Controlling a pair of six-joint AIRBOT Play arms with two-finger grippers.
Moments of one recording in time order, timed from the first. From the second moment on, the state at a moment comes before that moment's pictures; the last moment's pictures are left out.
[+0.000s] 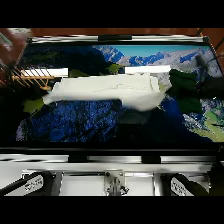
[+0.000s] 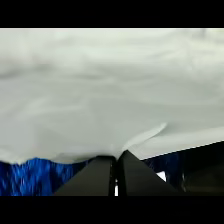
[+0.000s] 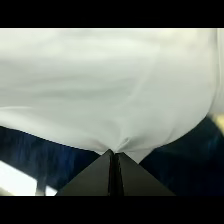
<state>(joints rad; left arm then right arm) 0.28 -1.19 1.27 0.80 -1.15 -1.15 -0.24 -1.13 1.26 2.31 -1.15 -2.02</state>
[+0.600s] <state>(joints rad) 0.28 -0.95 2.11 0.73 -1.06 -1.18 -0.24 -0.93 2.12 2.24 -0.90 -2.03</state>
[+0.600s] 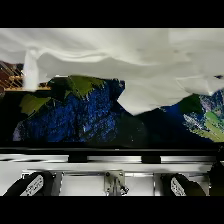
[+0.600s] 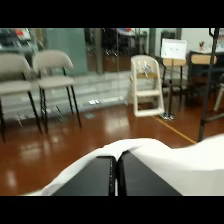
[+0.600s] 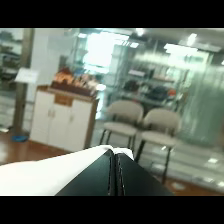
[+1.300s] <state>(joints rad) 0.28 -0.98 1.94 0.91 -1.36 -1.19 -0.24 -0.90 1.90 2.05 -1.16 -1.90</state>
